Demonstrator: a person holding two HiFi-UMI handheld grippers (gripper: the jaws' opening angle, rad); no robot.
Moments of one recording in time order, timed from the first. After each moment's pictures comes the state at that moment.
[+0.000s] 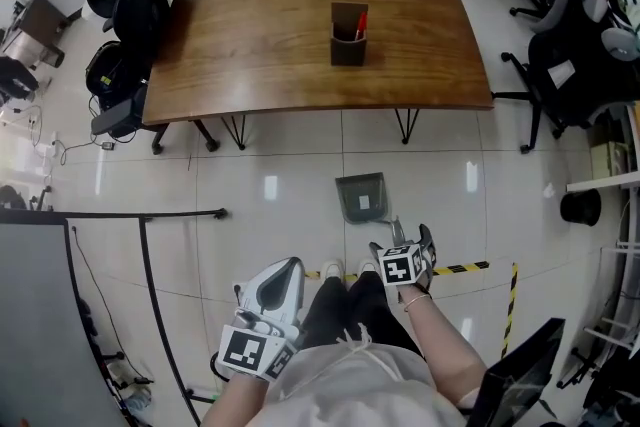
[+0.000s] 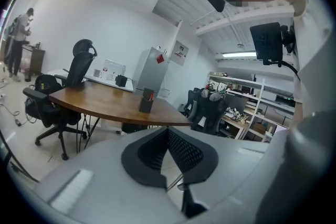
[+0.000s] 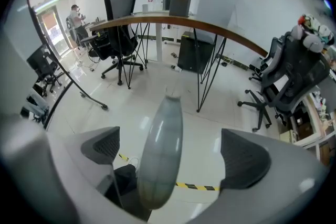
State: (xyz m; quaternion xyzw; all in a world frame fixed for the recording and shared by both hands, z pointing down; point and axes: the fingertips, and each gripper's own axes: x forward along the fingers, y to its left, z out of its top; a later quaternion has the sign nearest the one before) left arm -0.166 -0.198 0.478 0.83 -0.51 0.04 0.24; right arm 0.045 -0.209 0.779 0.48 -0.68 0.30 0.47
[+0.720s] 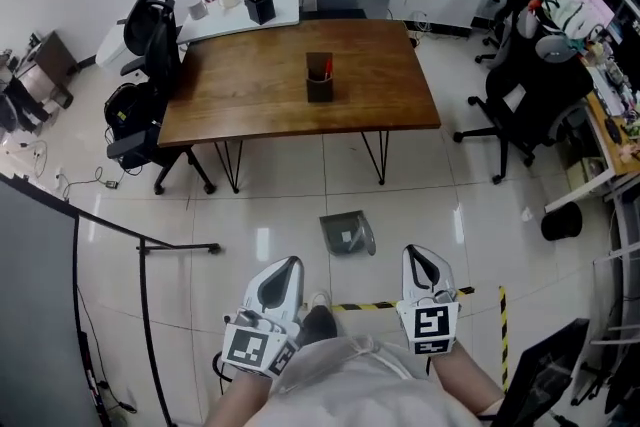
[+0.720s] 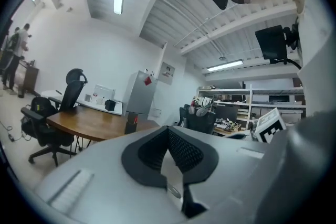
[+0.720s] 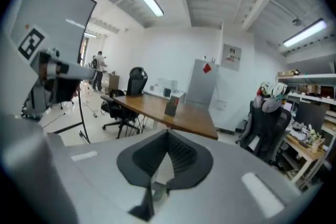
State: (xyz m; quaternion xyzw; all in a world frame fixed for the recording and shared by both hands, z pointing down) left arm -0.113 -0.101 0.386 0.85 -0.51 -0.03 0.14; right arm 0.080 -0.115 0.445 0.57 -0.79 0.03 0.22
